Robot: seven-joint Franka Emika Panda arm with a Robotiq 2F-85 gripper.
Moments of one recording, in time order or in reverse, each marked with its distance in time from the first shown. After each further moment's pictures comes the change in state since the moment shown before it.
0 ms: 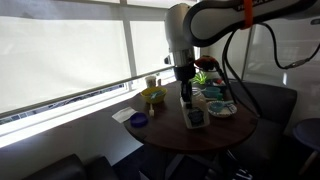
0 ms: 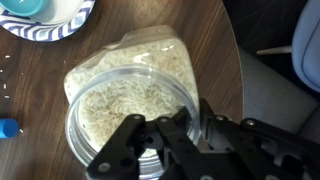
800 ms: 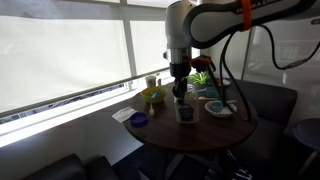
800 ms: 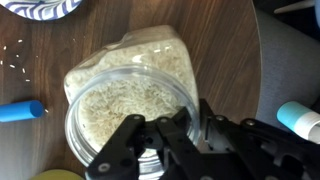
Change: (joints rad) arm 0.004 0.004 -0.010 0.004 -0.036 0.129 0.124
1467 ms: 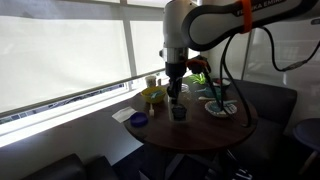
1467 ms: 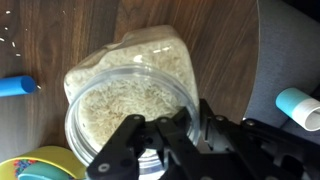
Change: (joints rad) arm 0.024 0.011 0.000 0.005 -0.021 0.082 0.011
